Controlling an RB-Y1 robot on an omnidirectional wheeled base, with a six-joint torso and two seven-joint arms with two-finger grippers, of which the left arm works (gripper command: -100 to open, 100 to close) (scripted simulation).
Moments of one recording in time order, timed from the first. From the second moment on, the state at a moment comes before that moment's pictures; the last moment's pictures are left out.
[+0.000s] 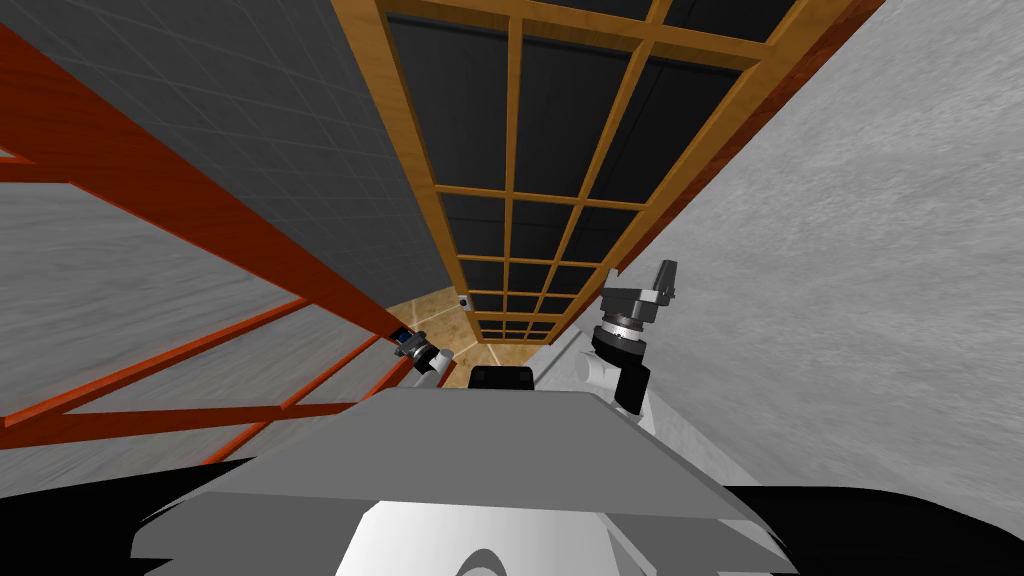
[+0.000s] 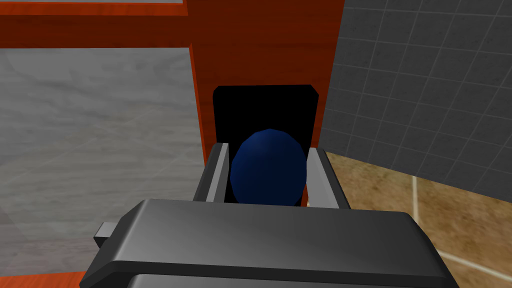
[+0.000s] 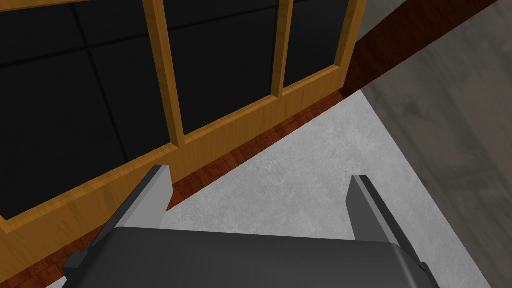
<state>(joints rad) -0.13 0.04 0.33 -0.61 0.93 -1.13 0.98</state>
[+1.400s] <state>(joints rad) -0.12 -0.02 0.53 -0.68 1.01 -1.17 0.90</state>
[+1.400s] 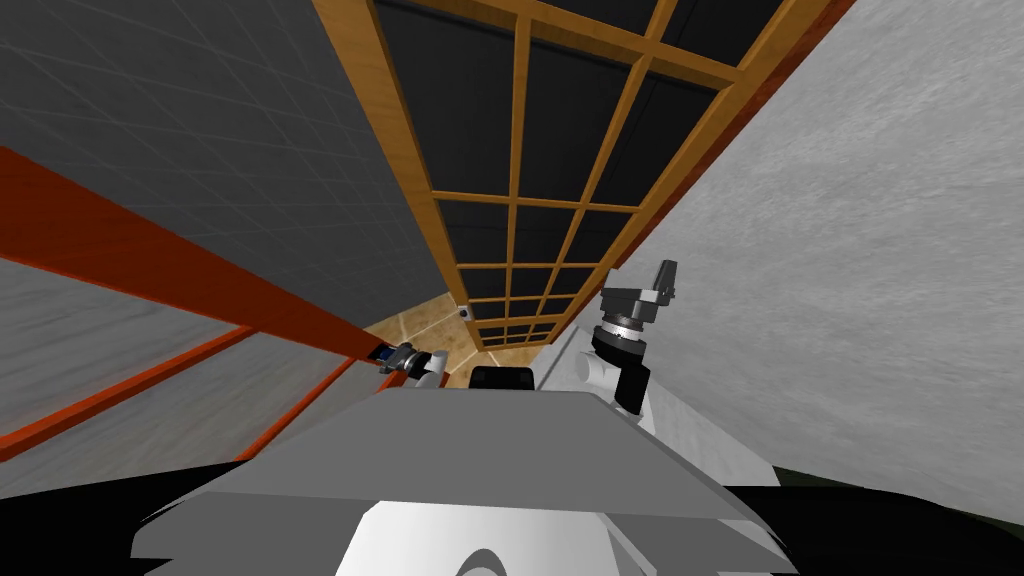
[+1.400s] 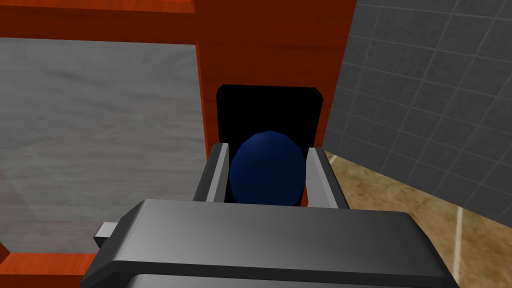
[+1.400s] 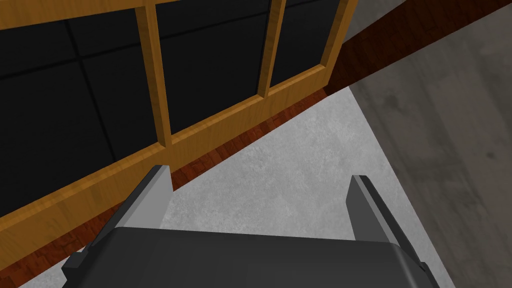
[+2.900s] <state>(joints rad) -0.15 0.03 0.71 -0.63 1.17 -1.32 0.86</state>
